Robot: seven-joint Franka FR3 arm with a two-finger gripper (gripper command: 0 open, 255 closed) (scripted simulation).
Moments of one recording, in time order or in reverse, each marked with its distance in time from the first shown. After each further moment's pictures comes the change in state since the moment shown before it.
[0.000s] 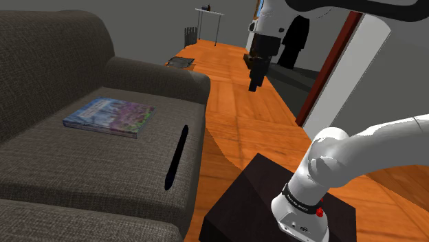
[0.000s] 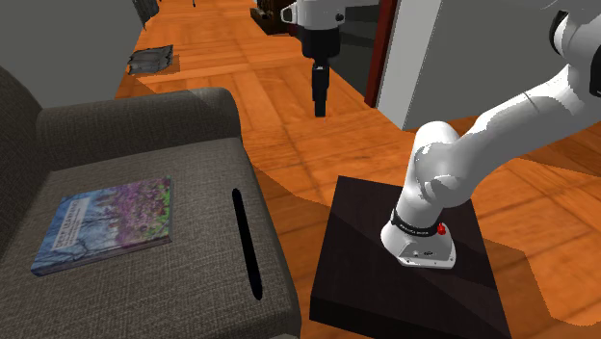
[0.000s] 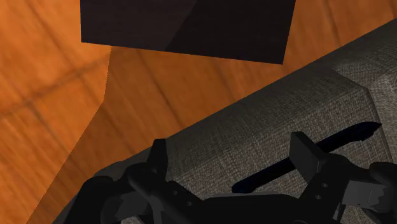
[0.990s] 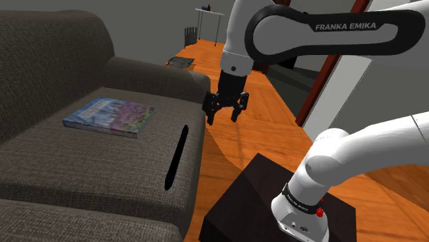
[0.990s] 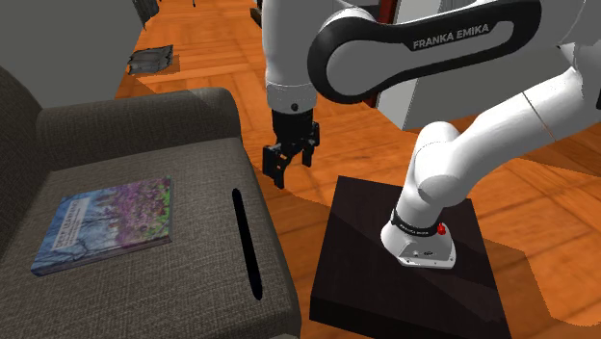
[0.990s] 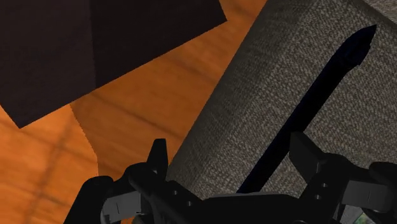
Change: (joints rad) arm -0.083 0.047 0.374 -0.196 0.252 0.330 0.700
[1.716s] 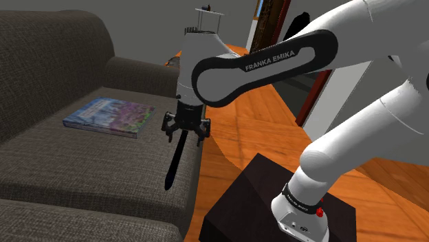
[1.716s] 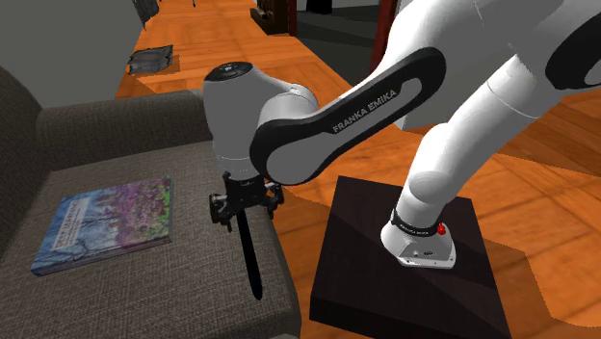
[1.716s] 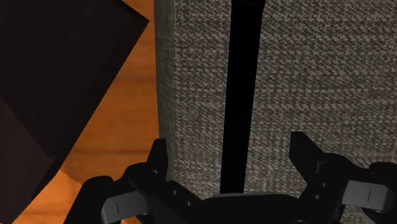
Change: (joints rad) arm -0.193 0.362 0.370 0.081 0.000 0.362 0.629
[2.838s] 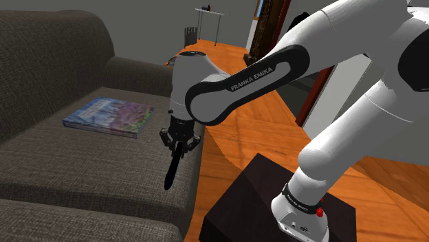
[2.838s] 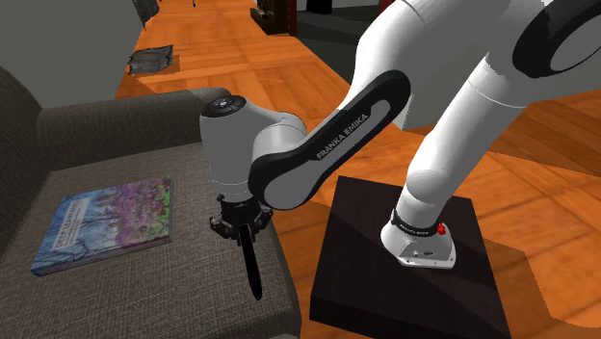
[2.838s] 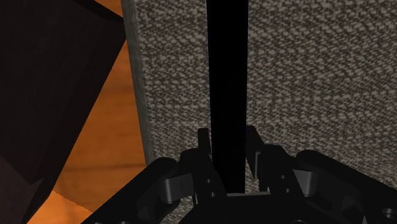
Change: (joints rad) arm -0.063 0.153 0.096 -0.020 -0.085 0.166 0.147
